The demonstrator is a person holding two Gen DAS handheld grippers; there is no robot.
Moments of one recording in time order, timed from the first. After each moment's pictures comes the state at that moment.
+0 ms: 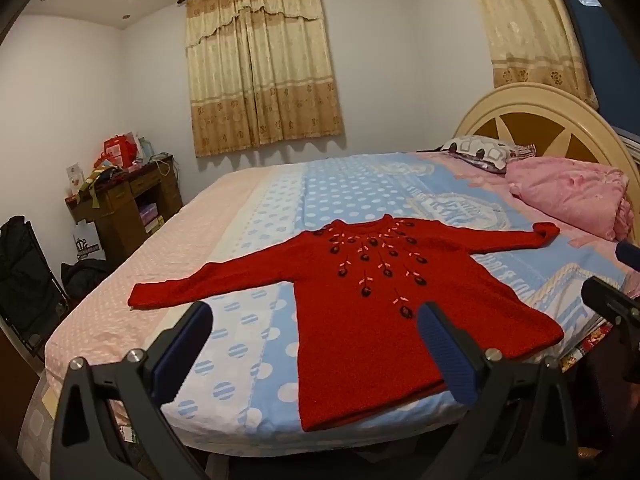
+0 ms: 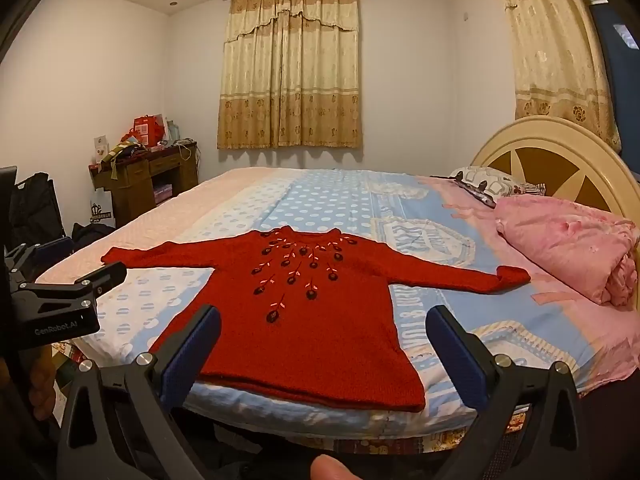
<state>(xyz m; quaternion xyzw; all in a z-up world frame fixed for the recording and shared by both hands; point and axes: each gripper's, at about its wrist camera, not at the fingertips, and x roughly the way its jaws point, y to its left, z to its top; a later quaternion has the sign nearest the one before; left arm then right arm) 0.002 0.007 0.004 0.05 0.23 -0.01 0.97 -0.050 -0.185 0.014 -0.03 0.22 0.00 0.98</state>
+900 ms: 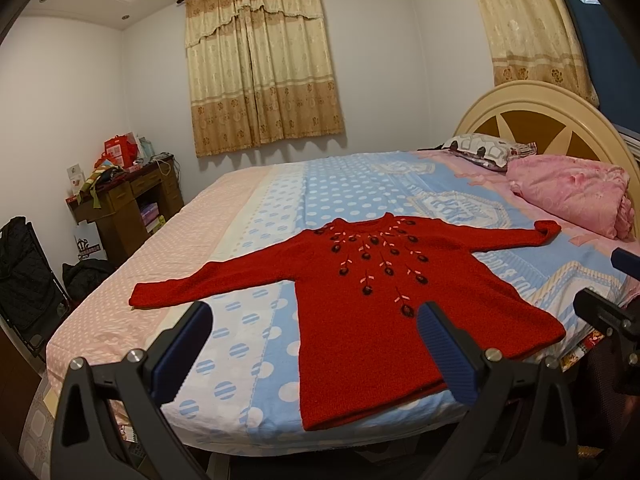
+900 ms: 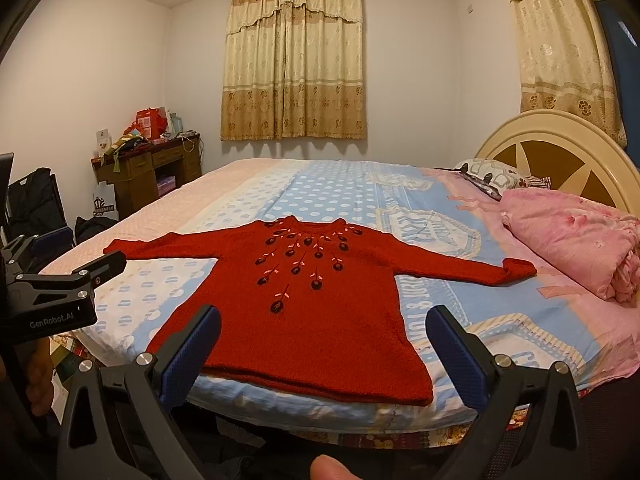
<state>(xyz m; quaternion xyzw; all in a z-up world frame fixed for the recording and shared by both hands) 0.002 0.006 0.001 0.06 0.23 -0.01 0.97 -0.048 -0.181 -0.002 -0.03 0.23 0.00 0.97</state>
